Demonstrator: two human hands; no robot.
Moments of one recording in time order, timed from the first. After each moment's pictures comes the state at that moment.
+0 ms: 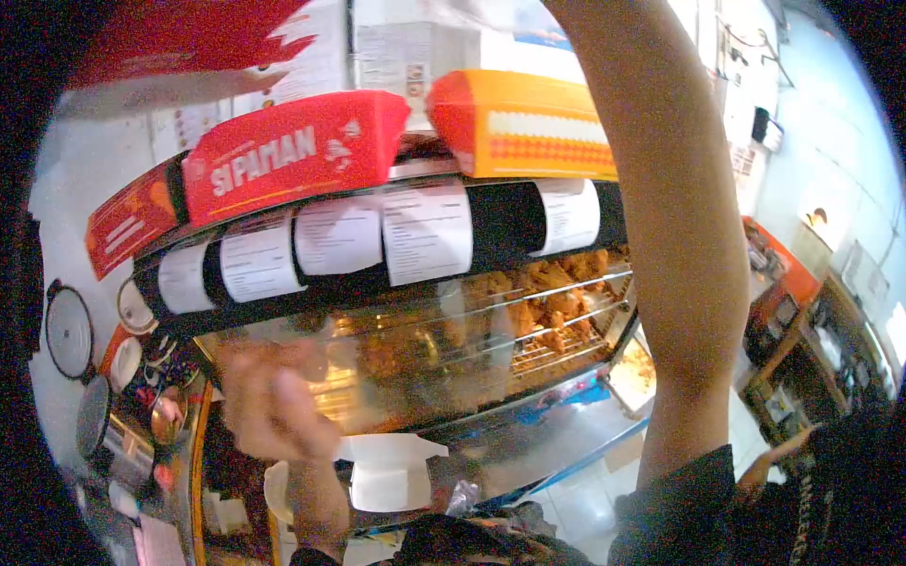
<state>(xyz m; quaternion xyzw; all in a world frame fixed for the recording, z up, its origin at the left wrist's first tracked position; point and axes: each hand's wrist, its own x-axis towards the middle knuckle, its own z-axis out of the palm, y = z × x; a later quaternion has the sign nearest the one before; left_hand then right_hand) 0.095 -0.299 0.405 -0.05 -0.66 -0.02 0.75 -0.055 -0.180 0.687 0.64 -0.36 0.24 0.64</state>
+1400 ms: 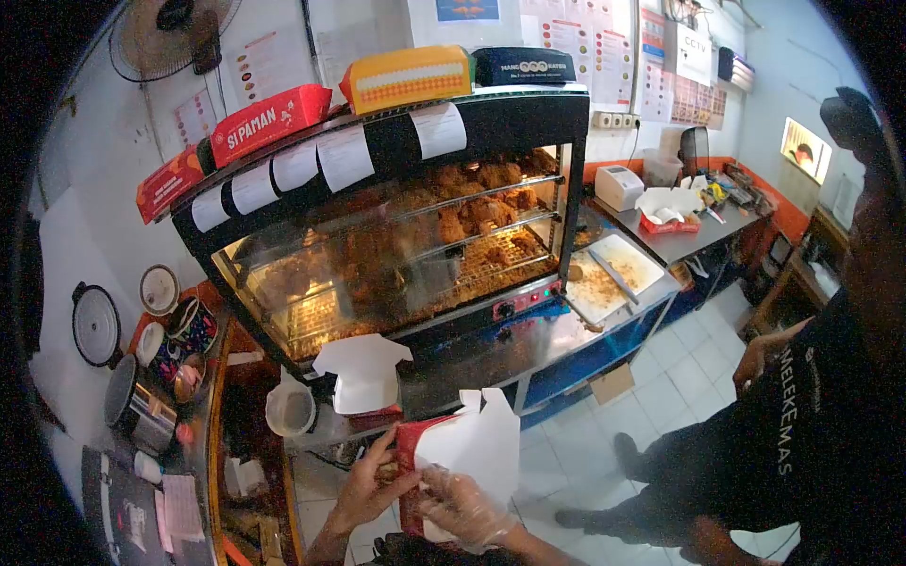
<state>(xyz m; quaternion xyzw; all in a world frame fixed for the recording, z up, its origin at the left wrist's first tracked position) 0.283 -0.039 0.233 0.12 -0.77 -0.62 0.11 0.171 0.142 0.235 0.36 -0.60 0.53 -0.48</state>
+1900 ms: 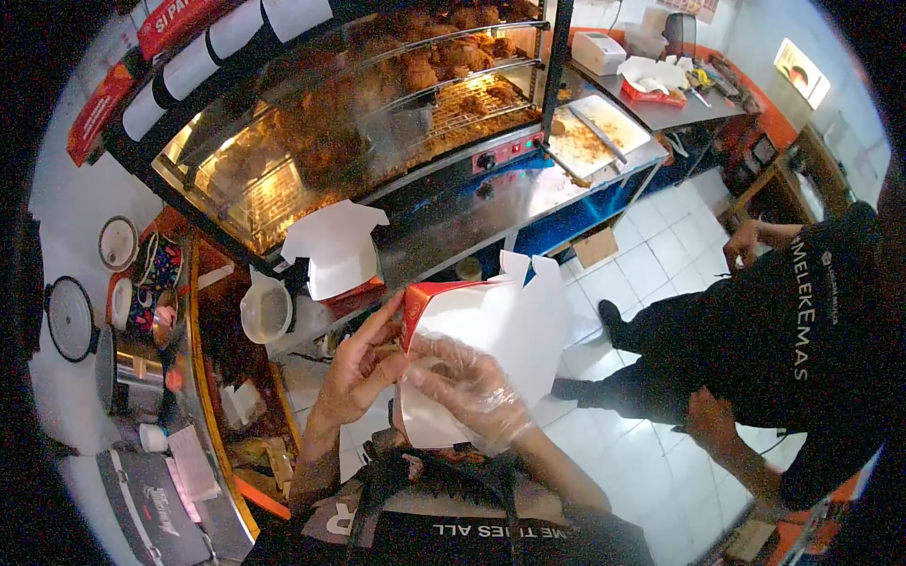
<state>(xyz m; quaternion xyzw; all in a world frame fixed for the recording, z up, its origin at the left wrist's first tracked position) 0.277 -0.061 0.223 0.00 -0.71 -0.71 0.04 0.210 0.131 0.224 0.17 -0.57 0.69 -0.40</state>
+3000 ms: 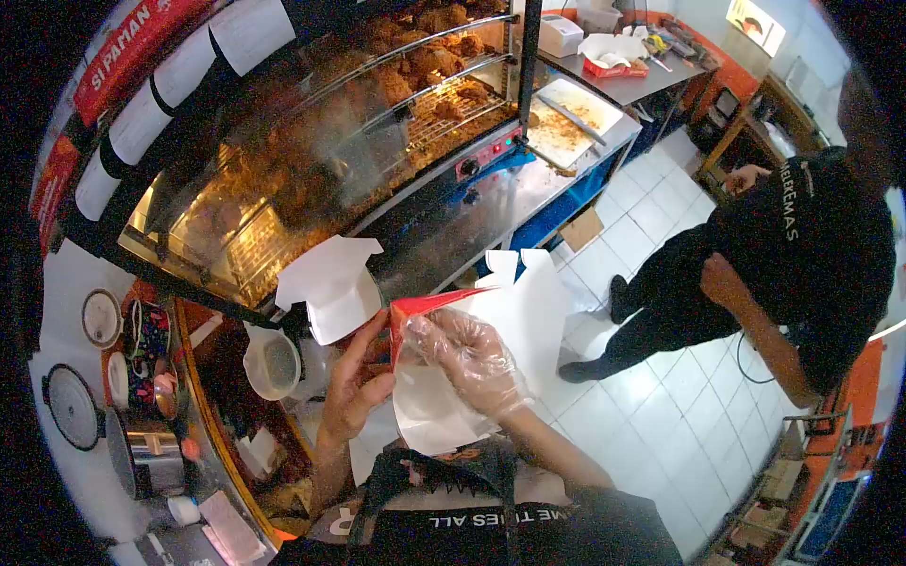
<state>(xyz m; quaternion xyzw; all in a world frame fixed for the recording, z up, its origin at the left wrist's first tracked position) 0.252 -0.151 0.213 -0.01 -0.68 -0.74 0.00 0.170 0.036 0.233 0.06 -0.56 0.77 -0.30</state>
